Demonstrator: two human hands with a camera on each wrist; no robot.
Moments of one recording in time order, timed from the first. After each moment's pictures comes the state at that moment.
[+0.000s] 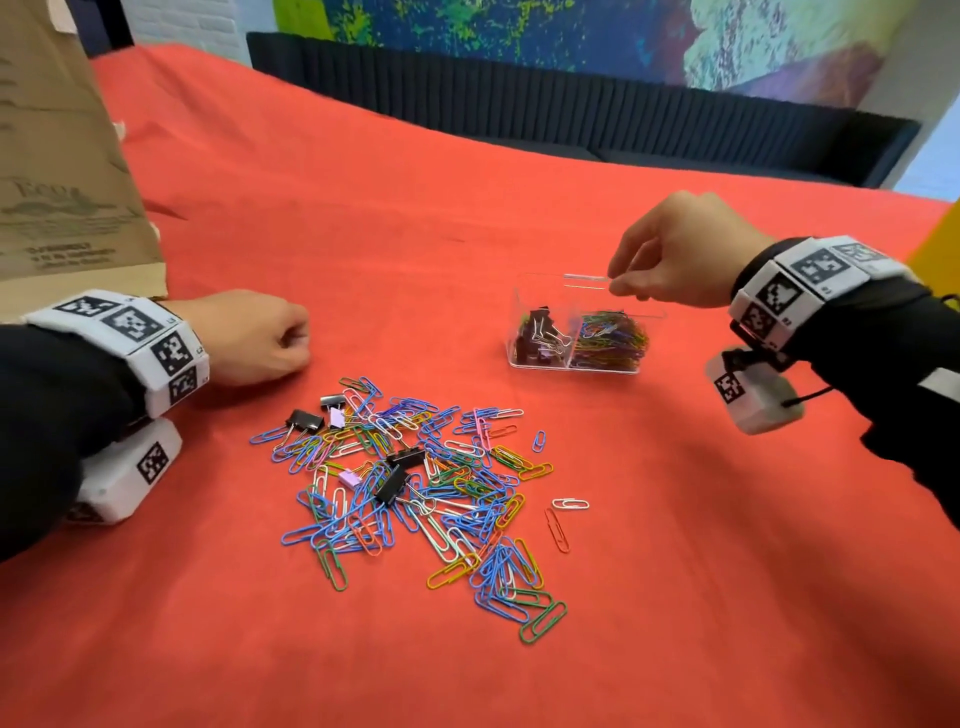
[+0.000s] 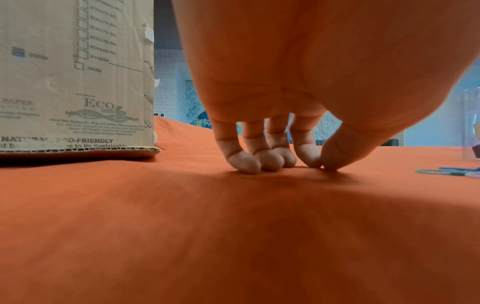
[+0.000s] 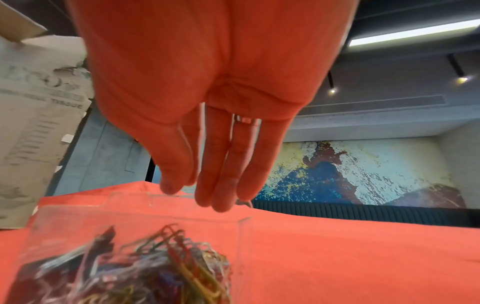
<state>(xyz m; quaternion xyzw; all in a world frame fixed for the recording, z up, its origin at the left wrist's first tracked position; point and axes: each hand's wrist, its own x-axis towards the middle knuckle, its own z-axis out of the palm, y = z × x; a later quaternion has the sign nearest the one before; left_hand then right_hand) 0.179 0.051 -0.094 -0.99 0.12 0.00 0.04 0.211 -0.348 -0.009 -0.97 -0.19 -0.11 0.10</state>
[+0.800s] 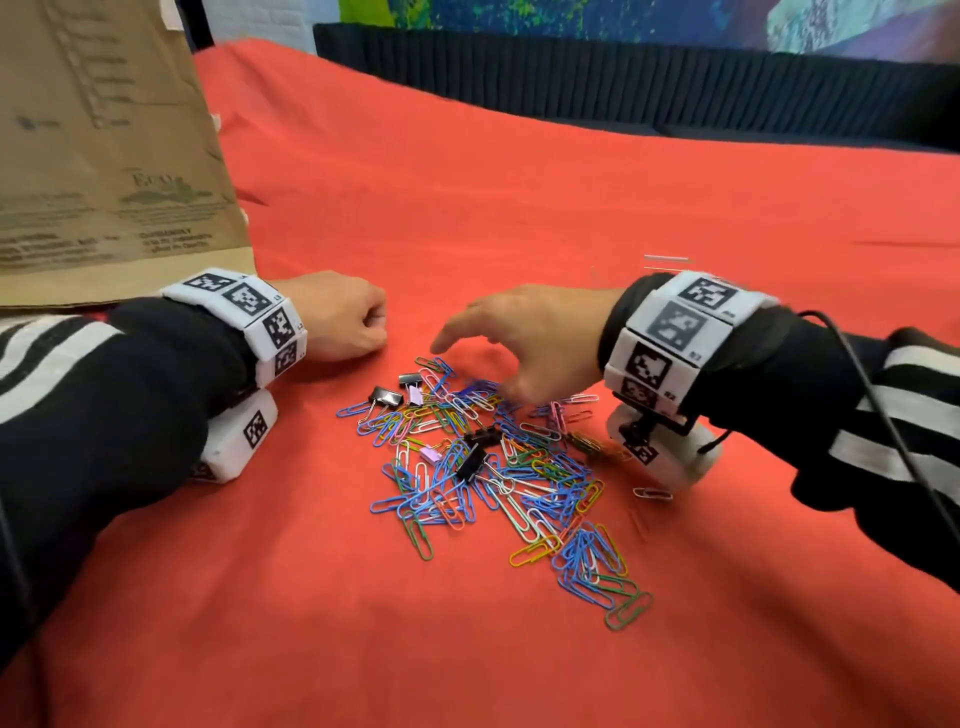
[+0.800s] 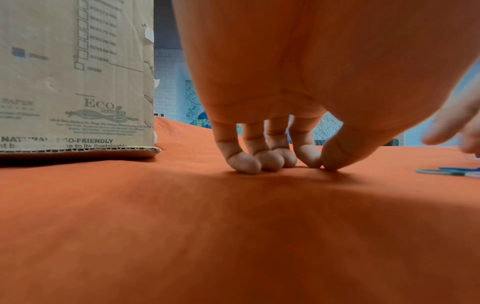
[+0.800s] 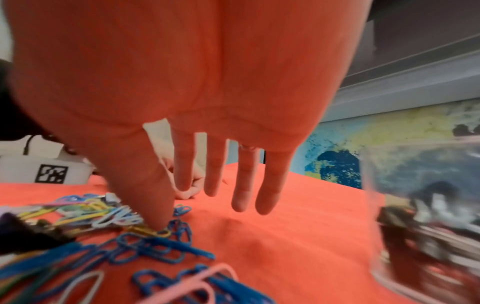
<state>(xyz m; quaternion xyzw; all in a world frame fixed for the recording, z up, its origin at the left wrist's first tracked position) 0.175 0.046 -0.092 -0.99 0.10 0.01 0.03 0.161 -0.181 -0.060 -0.89 -0.45 0.08 -0.02</state>
